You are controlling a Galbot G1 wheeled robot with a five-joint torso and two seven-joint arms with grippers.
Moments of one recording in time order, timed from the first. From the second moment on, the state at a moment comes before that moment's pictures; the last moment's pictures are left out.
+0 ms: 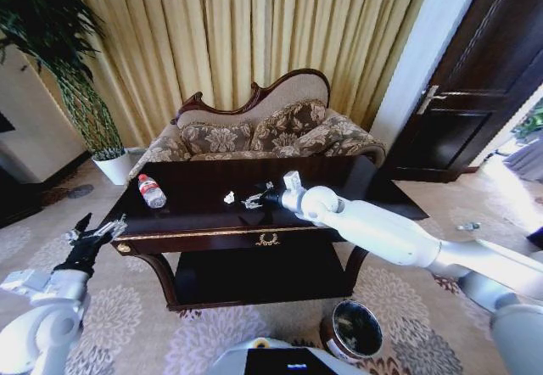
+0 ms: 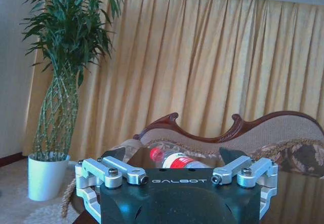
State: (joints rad) left arm 1.64 -1.26 -1.17 -2.19 -0.73 0.22 0.13; right arm -0.10 0.86 -0.70 1.78 1.24 -0.44 0.14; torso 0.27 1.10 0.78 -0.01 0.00
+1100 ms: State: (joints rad) left arm 1.64 -1.29 -1.18 -2.16 -0.71 0.21 0.15; right arm -0.02 1.04 -0.79 1.67 1.27 -0.46 0.25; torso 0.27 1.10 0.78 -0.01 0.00
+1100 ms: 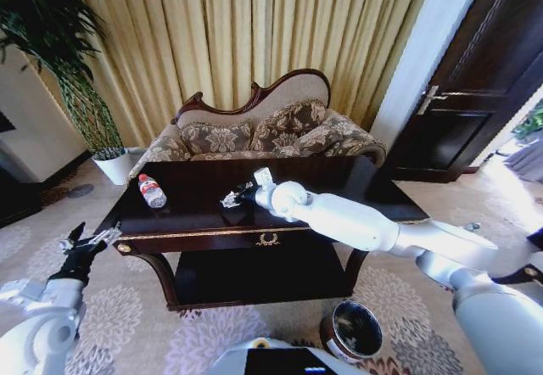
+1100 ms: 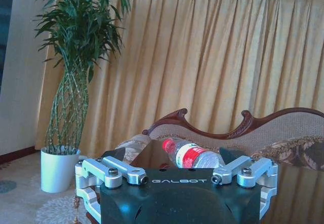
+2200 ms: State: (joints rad) left arm 1.61 -1.27 -1.14 -2.16 -0.71 0.24 0.16; right arm -0.05 1.03 -0.73 1.67 1.20 -0.41 0.30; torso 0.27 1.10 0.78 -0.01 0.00
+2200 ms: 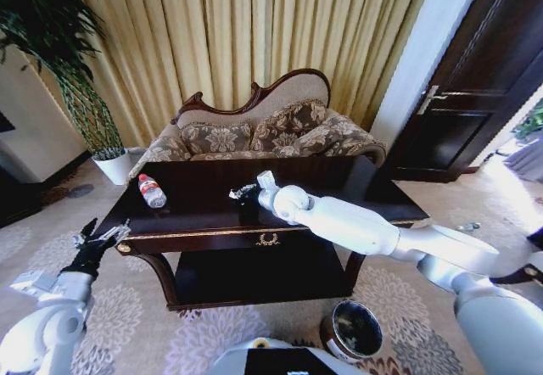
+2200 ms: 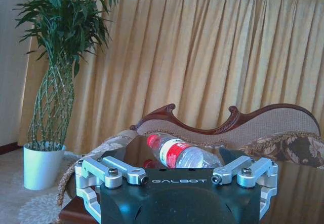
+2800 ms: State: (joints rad) left arm 1.57 -1.21 -1.08 -2.16 -0.70 0.26 0.13; right arm -0.29 0.82 -0.27 1.73 1.19 -0.39 0.39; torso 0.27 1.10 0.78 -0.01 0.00
